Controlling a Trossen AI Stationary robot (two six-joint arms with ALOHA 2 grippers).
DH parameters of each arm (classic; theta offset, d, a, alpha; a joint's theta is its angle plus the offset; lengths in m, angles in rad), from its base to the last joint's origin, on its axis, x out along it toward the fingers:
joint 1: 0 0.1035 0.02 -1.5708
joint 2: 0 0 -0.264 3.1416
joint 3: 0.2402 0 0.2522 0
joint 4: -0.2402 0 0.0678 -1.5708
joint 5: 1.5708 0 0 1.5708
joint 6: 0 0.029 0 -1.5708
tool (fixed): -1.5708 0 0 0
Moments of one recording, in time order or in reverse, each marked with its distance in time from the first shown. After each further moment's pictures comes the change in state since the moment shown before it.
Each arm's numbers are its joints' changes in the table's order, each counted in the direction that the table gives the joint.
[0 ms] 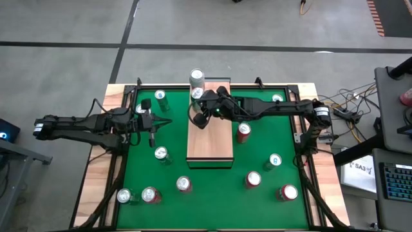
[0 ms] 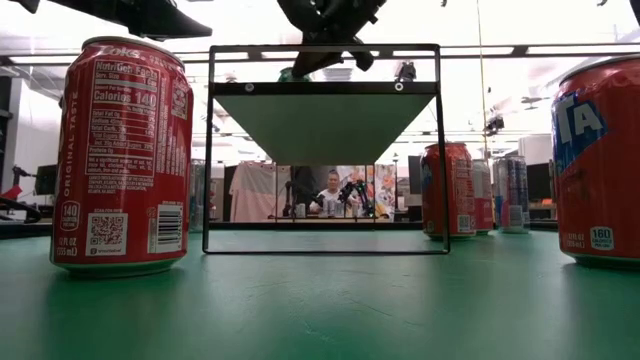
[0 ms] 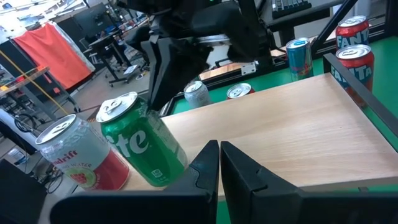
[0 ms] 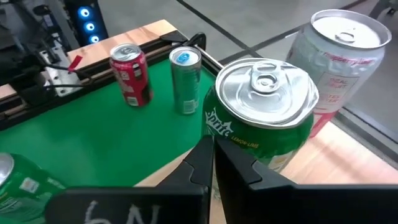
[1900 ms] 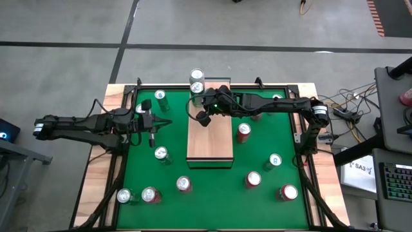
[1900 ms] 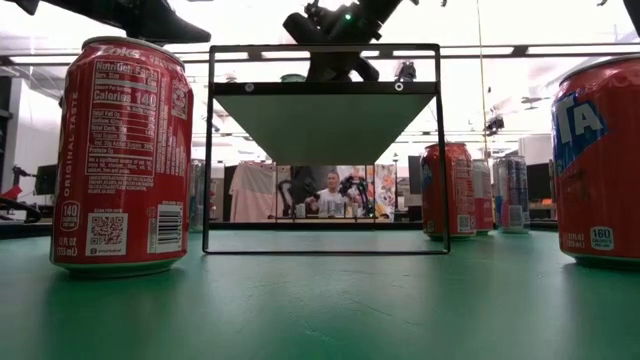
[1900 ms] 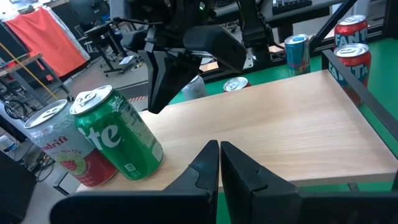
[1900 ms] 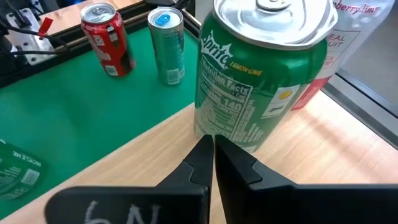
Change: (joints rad) left arm 0.000 0.000 -0.006 -0.023 0.000 -0.058; right arm -0.046 0.016 -0.001 -0.104 0.068 0.010
